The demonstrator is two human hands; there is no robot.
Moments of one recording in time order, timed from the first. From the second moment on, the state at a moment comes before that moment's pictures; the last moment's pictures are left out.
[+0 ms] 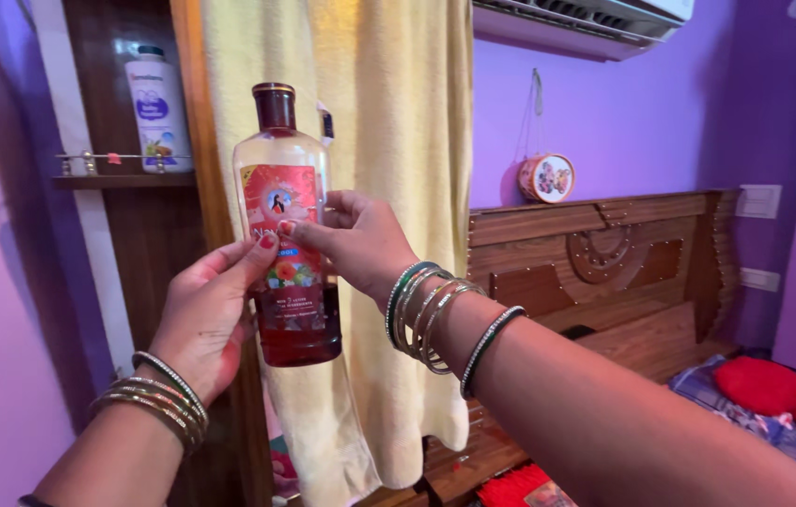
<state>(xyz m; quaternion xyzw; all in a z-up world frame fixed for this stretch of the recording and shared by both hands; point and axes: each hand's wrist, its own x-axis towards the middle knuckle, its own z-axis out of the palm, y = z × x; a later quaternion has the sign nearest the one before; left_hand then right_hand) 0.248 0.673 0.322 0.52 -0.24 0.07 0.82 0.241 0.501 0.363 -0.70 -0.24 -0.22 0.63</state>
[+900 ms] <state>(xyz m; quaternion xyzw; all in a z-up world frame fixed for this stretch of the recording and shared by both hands) 0.323 0.763 0.366 0.51 -0.20 0.13 0.83 0.319 0.591 0.379 -0.72 -0.26 -0.20 0.60</state>
